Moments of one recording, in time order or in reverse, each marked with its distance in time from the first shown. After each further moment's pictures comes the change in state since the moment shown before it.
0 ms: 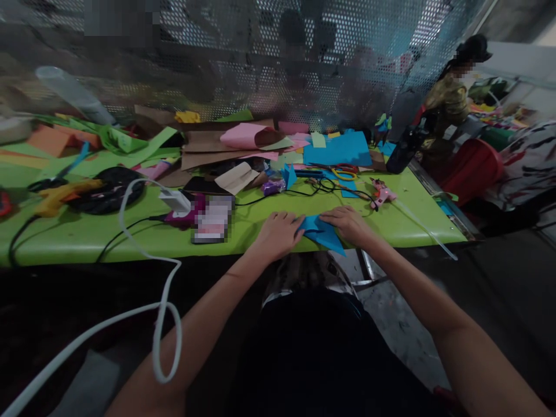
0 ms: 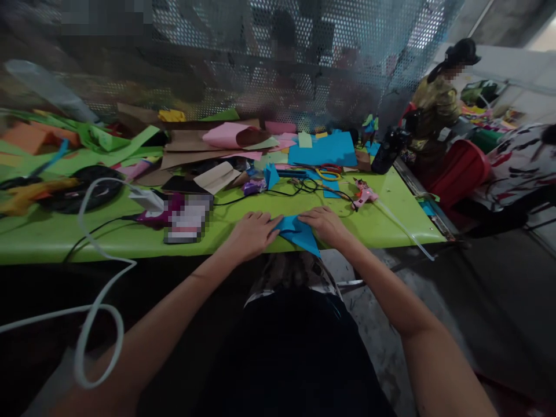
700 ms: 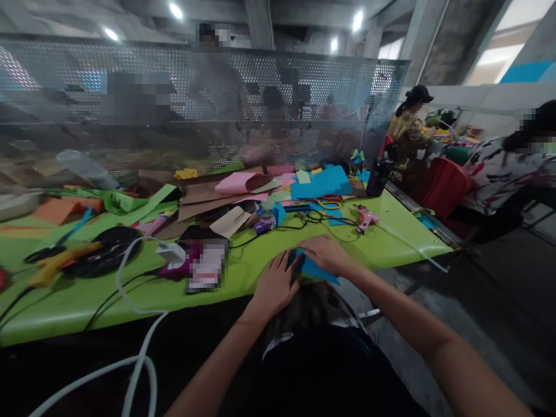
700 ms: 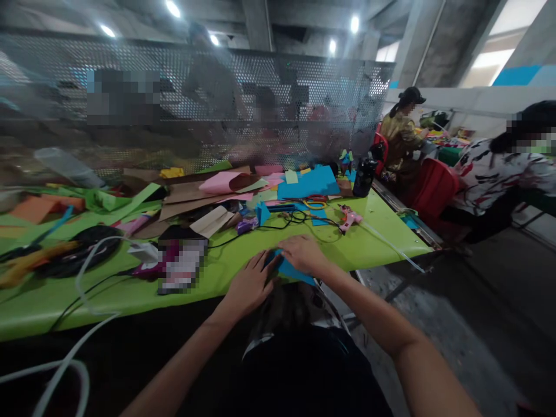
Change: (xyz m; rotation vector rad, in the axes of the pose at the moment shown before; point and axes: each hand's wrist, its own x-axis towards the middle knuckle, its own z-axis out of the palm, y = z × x) left_hand -0.021 0.009 0.040 -0.046 0.106 -0.022; right_hand 0.033 -0.046 -0.006 0.074 -0.004 0.163
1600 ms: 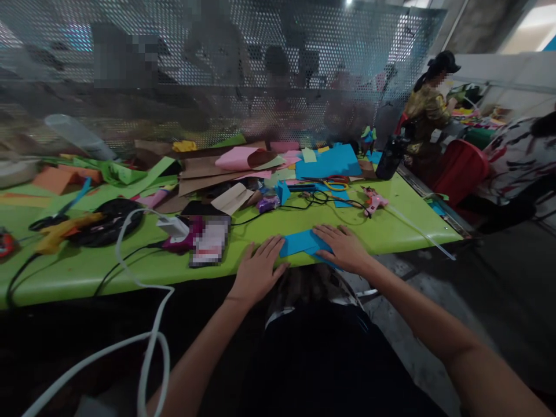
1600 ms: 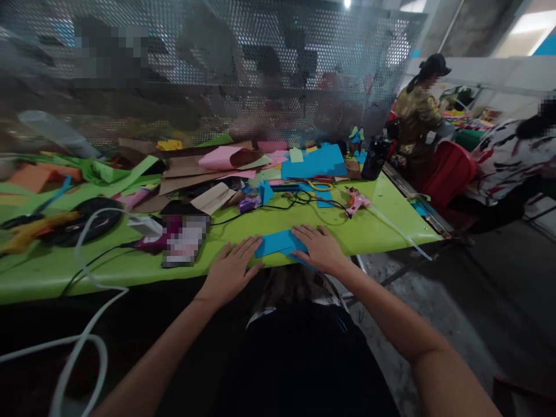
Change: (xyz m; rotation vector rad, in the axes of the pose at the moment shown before) left_hand -0.034 -0.020 -0.024 -0.045 -0.060 -0.111; right_hand -0.051 0.004 0.007 -0.091 -0.093 0.085
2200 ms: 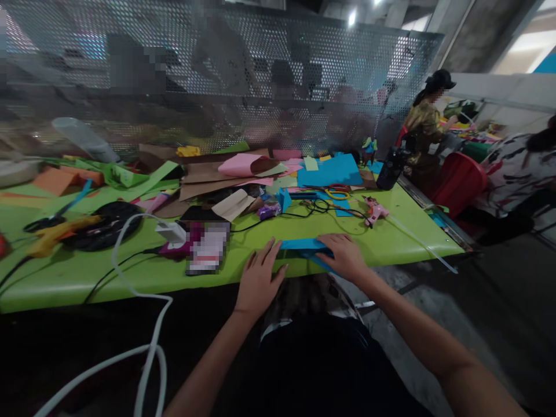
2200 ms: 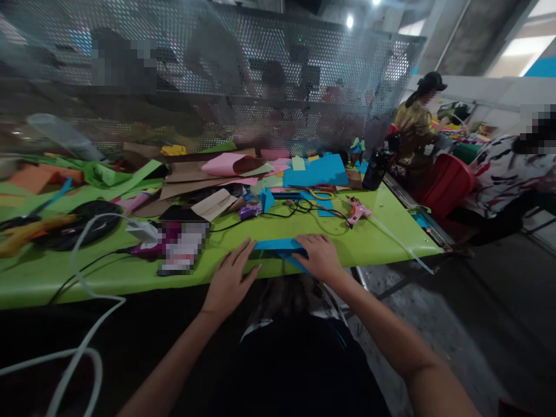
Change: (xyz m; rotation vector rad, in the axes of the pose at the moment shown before) left_hand 0.000 0.009 0.014 -0.201 0.276 -0.139; right_hand 0.009 -0.004 0.001 0.092 0.226 0.081
